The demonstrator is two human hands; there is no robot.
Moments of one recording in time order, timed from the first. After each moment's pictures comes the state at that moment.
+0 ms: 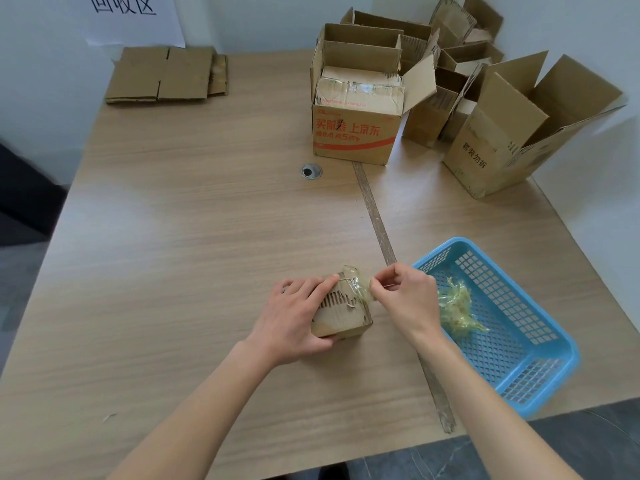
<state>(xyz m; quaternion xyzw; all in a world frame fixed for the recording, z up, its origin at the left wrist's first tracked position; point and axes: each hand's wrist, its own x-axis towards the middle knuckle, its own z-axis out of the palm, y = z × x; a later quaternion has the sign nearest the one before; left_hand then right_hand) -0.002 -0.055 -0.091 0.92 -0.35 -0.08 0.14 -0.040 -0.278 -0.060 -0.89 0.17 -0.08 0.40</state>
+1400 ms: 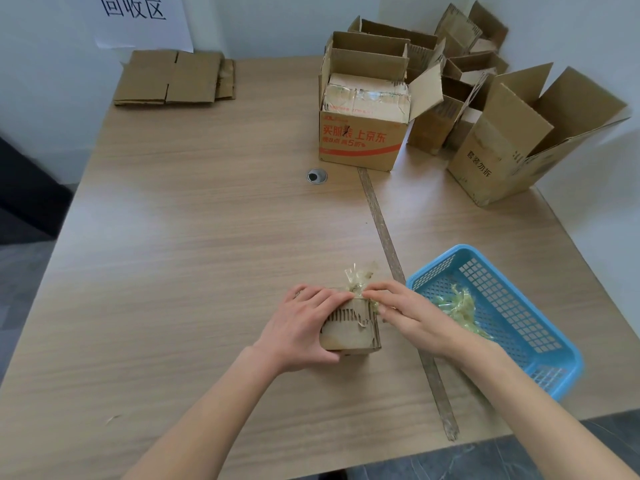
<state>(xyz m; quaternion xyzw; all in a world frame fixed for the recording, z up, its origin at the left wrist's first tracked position) -0.004 -0.055 -0.091 0.90 -0.39 -0.09 0.18 -0.046 -0.310 -0.066 -0.90 -0.10 0.15 0.40</state>
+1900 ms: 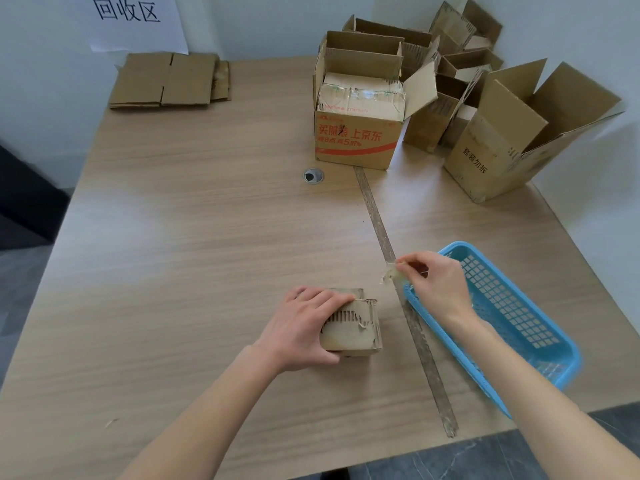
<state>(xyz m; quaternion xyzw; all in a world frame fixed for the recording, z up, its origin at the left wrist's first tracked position) -0.003 -0.058 -0.091 0.89 -0.40 -0.11 0.18 -0.023 -0.331 -0.060 -0.91 0.14 -0.10 0.38</state>
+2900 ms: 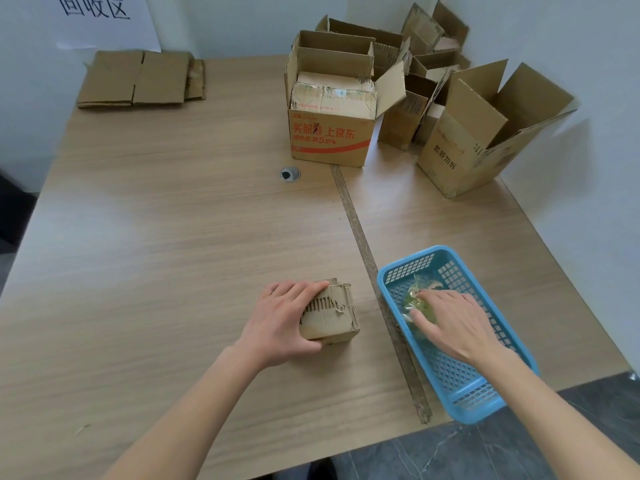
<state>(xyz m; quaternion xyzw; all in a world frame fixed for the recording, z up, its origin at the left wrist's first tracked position) -0.011 -0.070 -0.094 0.92 -0.35 -0.06 0.19 -0.101 -0.400 -0.095 -0.99 0.06 0.09 0.01</state>
